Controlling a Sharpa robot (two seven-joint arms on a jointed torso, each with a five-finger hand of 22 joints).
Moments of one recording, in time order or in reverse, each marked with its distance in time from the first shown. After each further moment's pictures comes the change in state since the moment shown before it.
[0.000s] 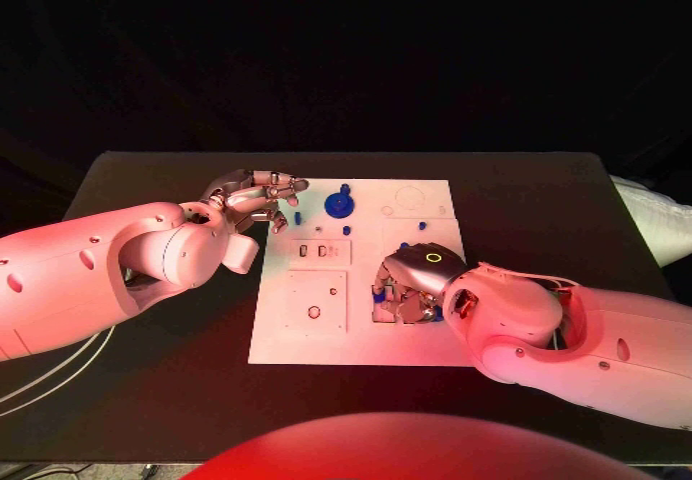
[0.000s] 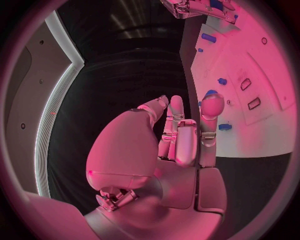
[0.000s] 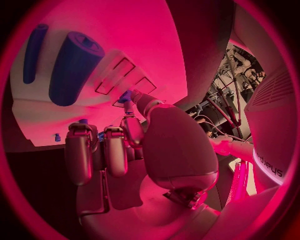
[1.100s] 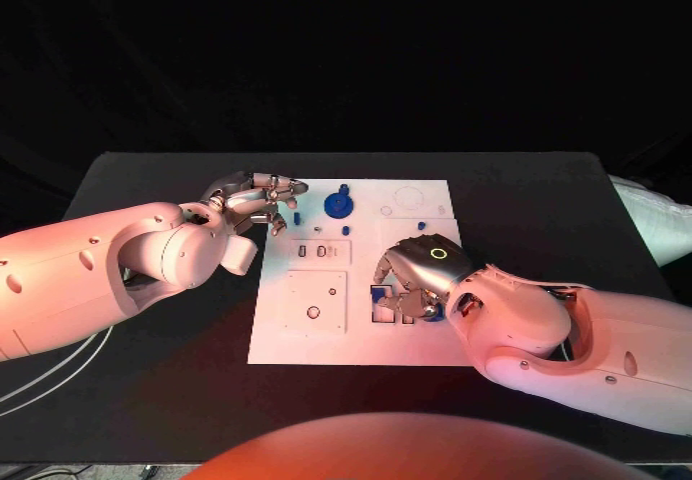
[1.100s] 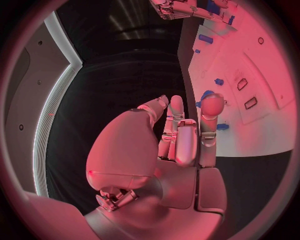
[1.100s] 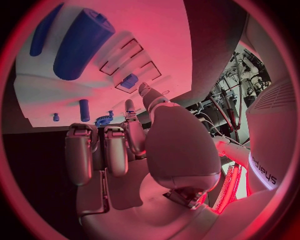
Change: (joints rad) left arm 0.000 0.000 0.000 -0.005 -0.013 0.010 -0.024; left_hand 0.000 0.000 -0.003 -0.003 0.000 0.004 0.004 0.000 -0.003 0.000 0.000 0.000 -0.003 0.000 0.000 -0.004 0.000 0.000 0.000 0.000 -0.006 -0.004; right arm -0.005 -0.018 -0.001 0.027 -0.123 -0.089 -0.033; right_hand -0.034 -0.045 -0.144 0.017 0.005 0.051 -0.023 0.054 0.018 0.030 -0.016 0.082 0.019 0.000 -0.007 0.000 0.000 0.000 0.000 -0.007 0.000 0.001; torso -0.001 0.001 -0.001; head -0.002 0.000
